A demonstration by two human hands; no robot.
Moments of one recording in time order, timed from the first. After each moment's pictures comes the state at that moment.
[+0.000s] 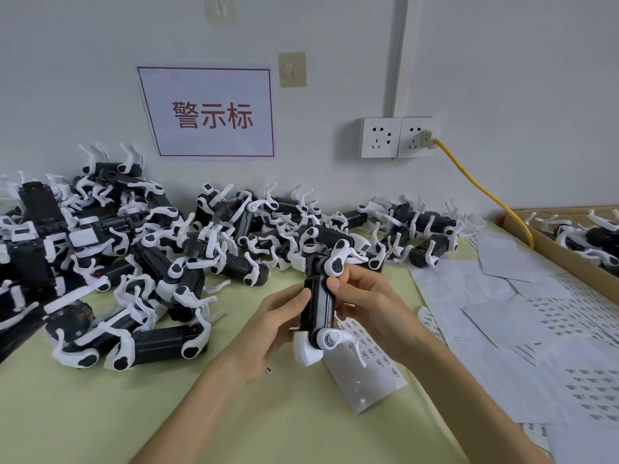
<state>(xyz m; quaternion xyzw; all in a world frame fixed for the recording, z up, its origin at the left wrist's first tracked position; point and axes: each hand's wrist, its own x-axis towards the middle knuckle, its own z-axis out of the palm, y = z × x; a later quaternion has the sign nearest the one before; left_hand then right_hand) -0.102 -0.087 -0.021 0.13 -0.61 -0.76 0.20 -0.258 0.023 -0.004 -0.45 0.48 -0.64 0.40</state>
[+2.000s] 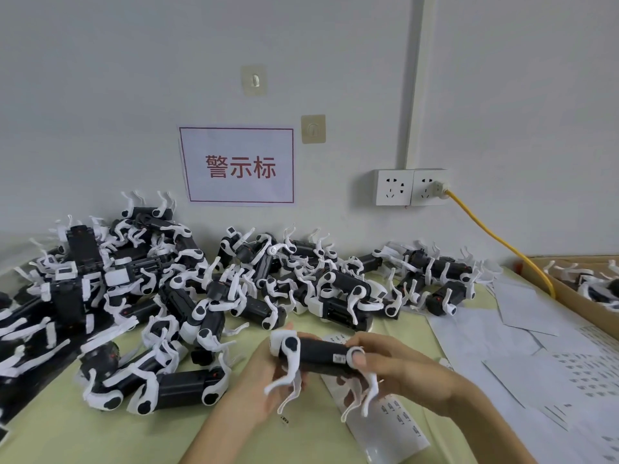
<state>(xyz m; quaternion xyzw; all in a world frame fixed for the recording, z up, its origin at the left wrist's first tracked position) -0.103 -0.110 -0.012 0.34 -0.50 -0.75 0.25 -0.277 0.036 0.002 -0.50 0.55 -0.44 0.50</state>
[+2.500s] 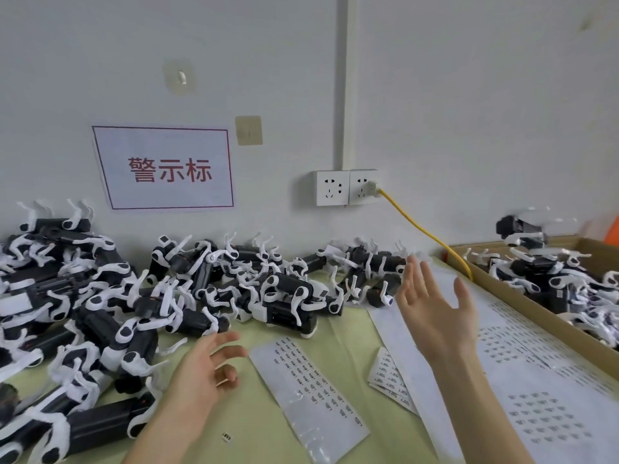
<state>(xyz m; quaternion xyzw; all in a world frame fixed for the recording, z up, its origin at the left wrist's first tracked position) -0.105 -0.120 -0.022 0.34 -0.48 -0.74 0.33 -0.369 0.082 0.008 -0.11 0.05 -0.92 0.36</state>
